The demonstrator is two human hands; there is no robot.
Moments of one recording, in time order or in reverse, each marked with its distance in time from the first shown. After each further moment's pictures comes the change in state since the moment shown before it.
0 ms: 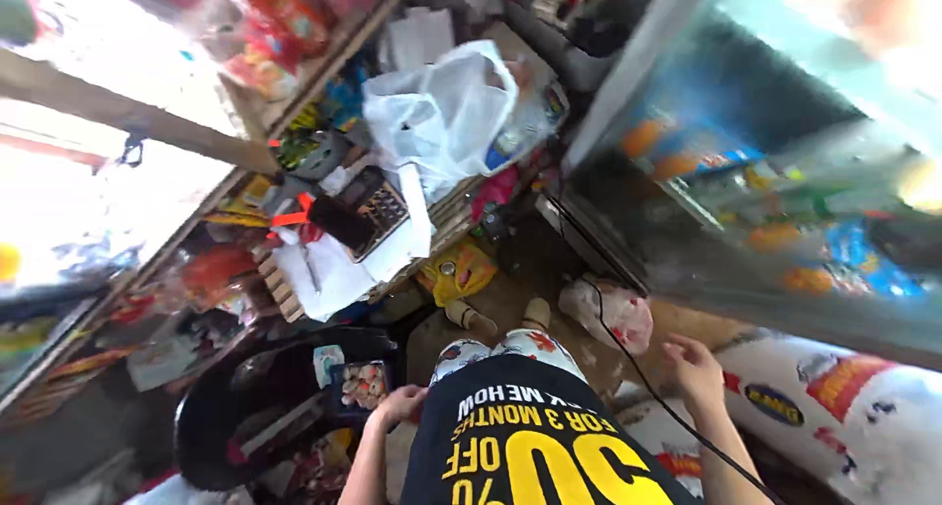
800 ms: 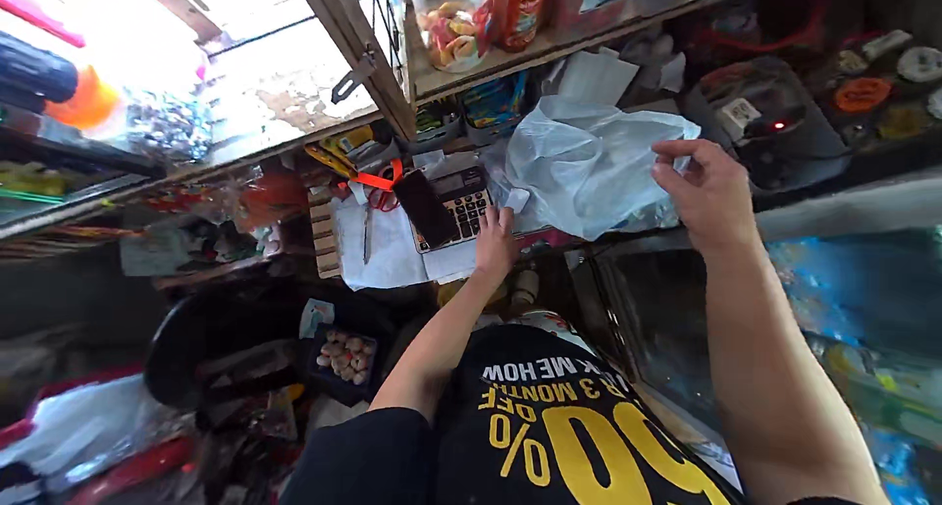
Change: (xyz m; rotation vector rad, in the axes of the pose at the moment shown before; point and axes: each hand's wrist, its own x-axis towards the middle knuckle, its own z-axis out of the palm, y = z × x) left_hand 0.035 0.295 -0.156 -0.038 0.962 0.606; right_hand 0.017 -0.464 0.215 -0.239 -0.492 -0.937
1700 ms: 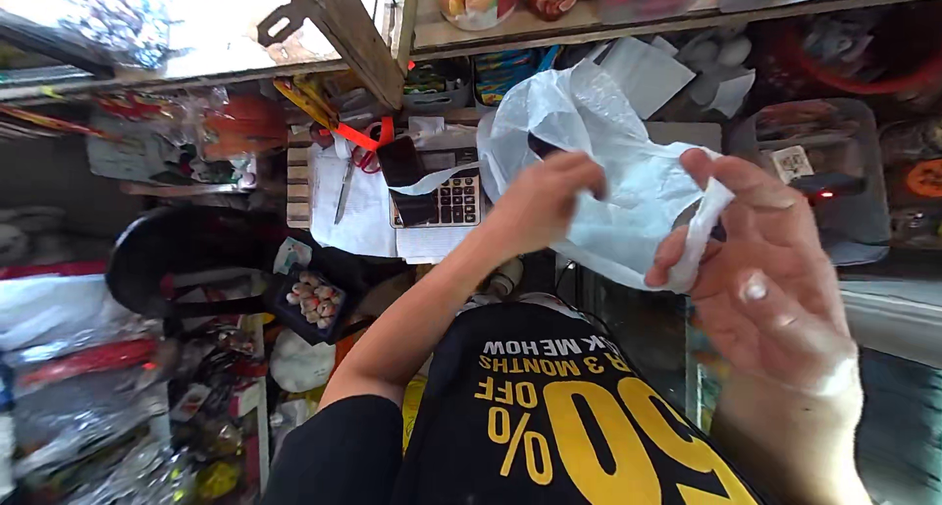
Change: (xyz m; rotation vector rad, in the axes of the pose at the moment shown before) left_hand 0.043 0.110 -0.085 -0.299 0.157 0.554; right_hand -0.006 -0.047 -0.035 0.603 -0.602 -0.212
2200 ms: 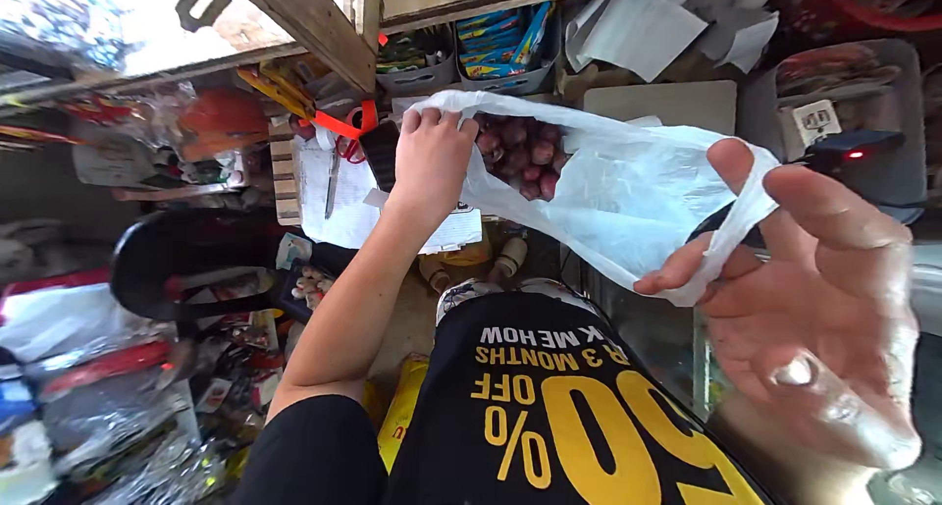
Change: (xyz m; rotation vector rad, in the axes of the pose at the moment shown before) left_hand -0.002 -0.018 -0.073 0.749 -0.431 -0.467; right_hand -0.020 -0.010 0.024 -0.028 0.100 -0.105
